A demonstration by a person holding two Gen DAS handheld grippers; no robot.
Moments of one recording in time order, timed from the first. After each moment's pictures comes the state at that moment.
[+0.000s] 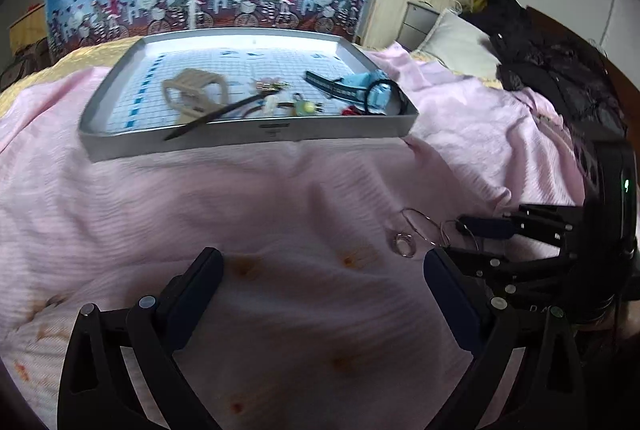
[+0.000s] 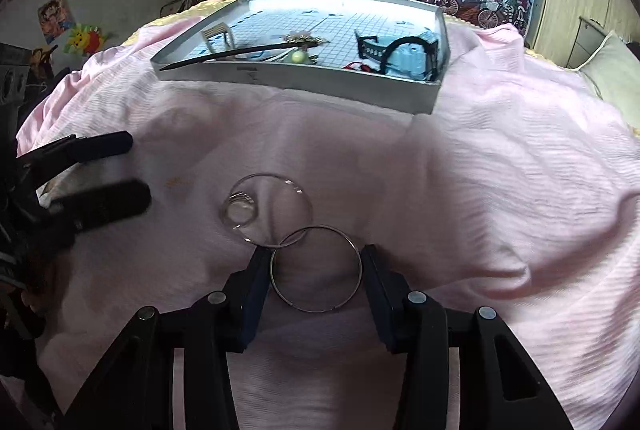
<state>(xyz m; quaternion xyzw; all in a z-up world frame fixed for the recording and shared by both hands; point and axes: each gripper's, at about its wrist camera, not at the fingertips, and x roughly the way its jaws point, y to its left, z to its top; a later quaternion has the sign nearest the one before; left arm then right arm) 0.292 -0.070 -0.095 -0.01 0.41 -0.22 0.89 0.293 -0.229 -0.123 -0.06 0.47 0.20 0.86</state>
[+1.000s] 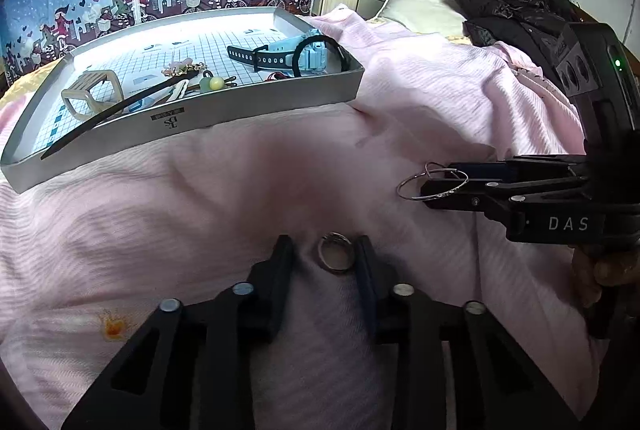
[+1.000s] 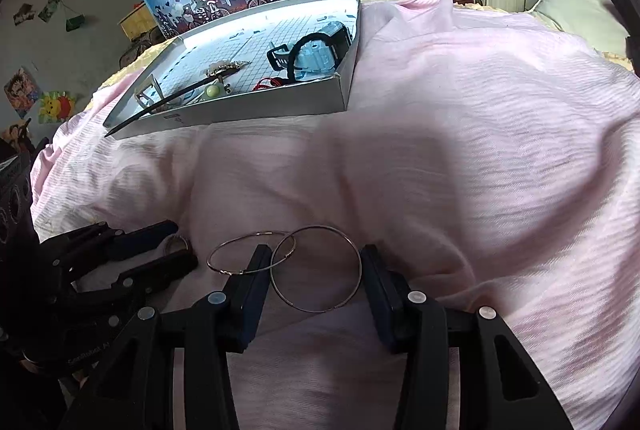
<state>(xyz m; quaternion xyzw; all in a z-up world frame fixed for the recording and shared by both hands) 0.314 -0.124 -0.134 0.04 0.41 -0.28 0.87 0.315 -0.280 -0.124 0.05 0.48 0.15 0.86</state>
